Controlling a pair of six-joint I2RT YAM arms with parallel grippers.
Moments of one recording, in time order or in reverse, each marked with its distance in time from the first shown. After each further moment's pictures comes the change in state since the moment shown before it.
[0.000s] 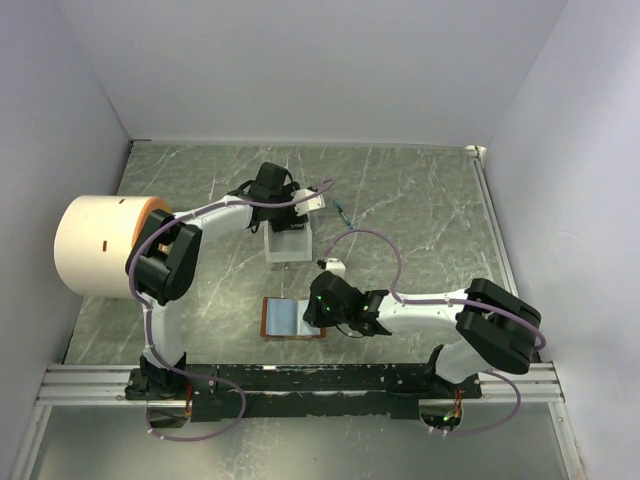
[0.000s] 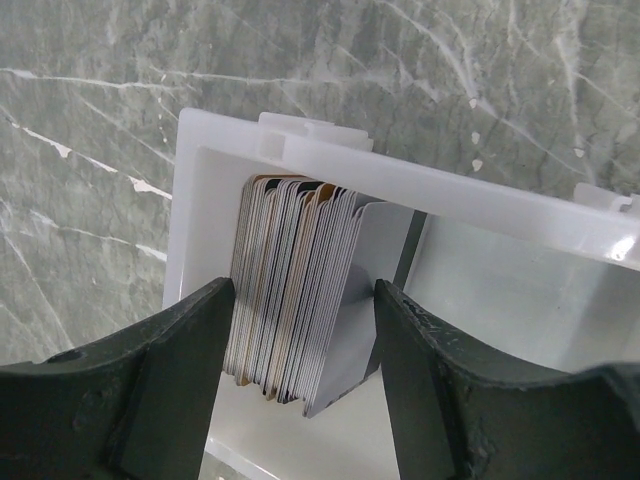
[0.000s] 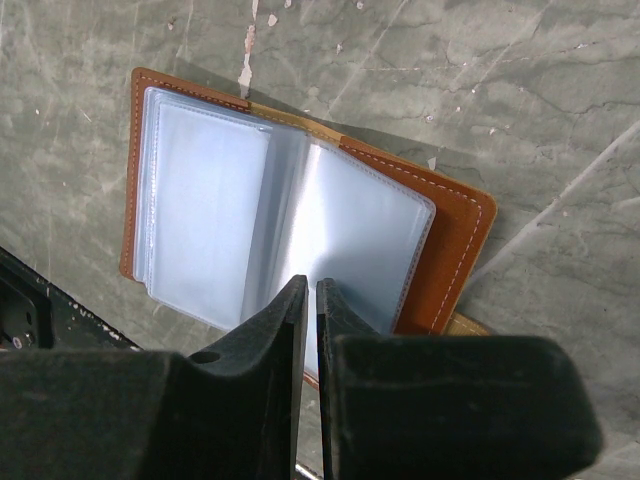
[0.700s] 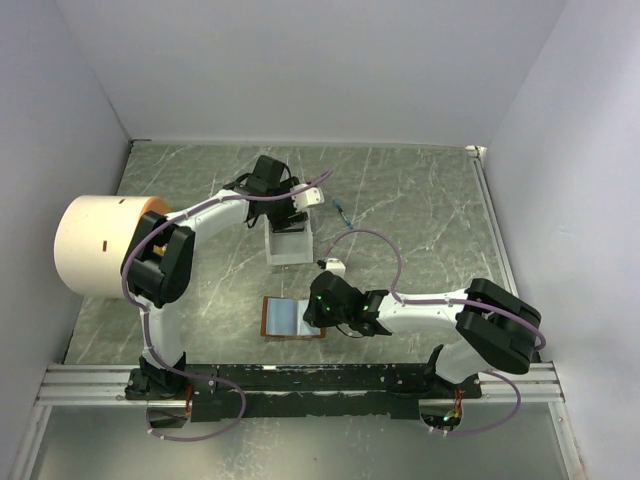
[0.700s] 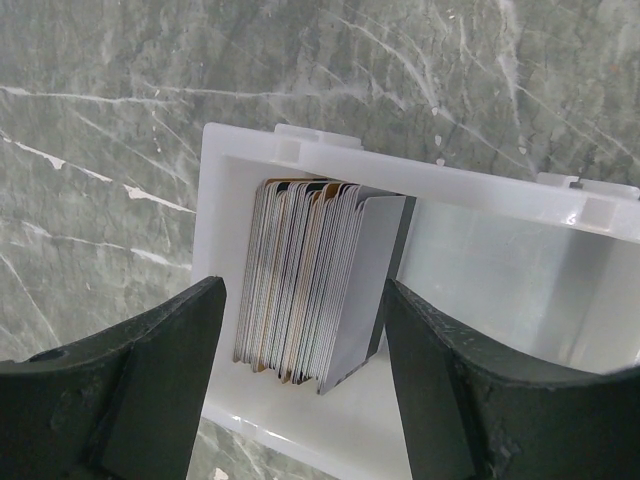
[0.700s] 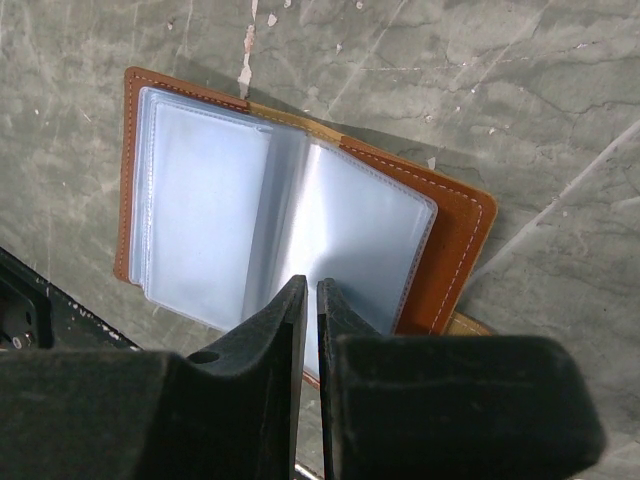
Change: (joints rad) left arm 0.007 -0.027 0.055 -0.115 0.069 -0.007; right arm 0.000 0.000 0.000 0.000 0.000 0.000
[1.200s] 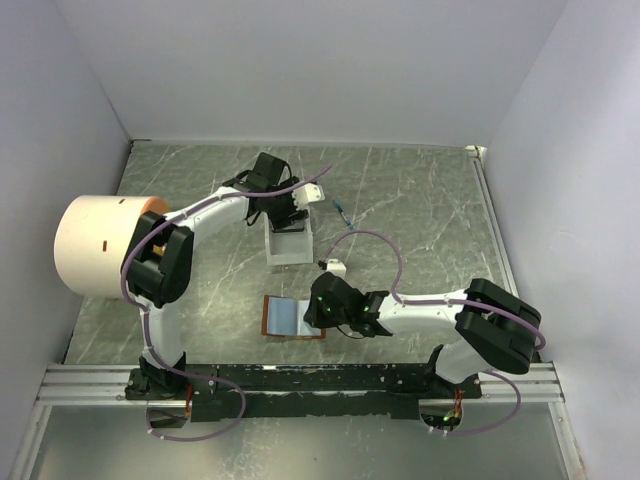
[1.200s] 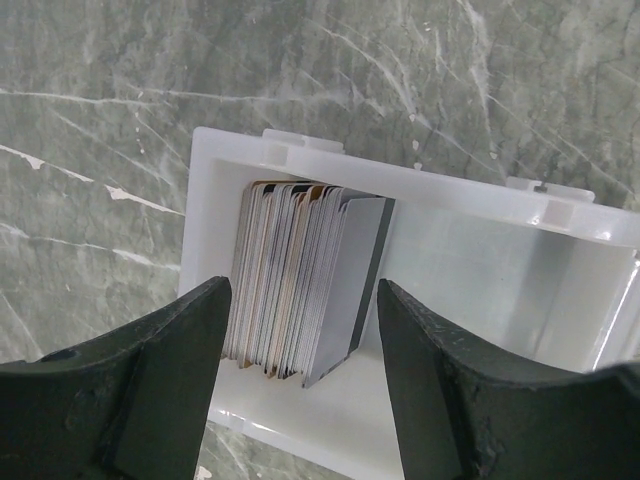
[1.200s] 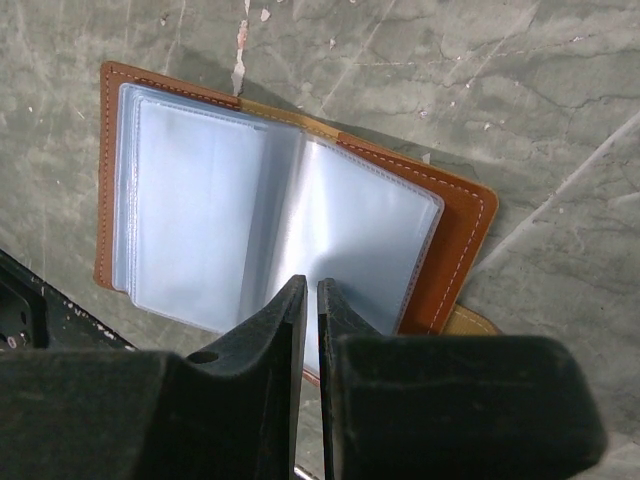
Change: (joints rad) left arm 0.000 -0.002 0.037 -0.069 0.033 -0.036; right arm 0.000 0.000 -0.016 0.018 0.000 0.001
